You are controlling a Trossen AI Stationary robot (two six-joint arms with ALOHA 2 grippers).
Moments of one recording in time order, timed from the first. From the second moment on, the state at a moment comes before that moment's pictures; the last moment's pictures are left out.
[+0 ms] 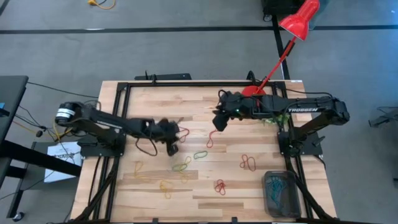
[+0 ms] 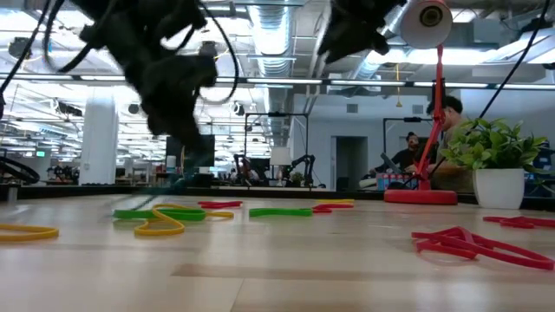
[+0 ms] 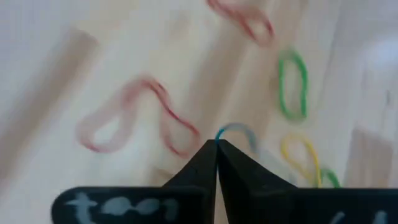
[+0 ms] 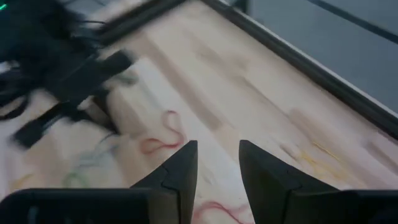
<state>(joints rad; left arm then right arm) -0.03 1.37 0.72 -0.23 -0.13 -0.43 -0.05 1.41 1.27 -0.59 0.29 0.43</state>
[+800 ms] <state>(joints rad) 0.14 1.21 1.07 -0.31 -0.20 -0.02 -0.14 1.64 1.27 0.07 -0.08 0.35</state>
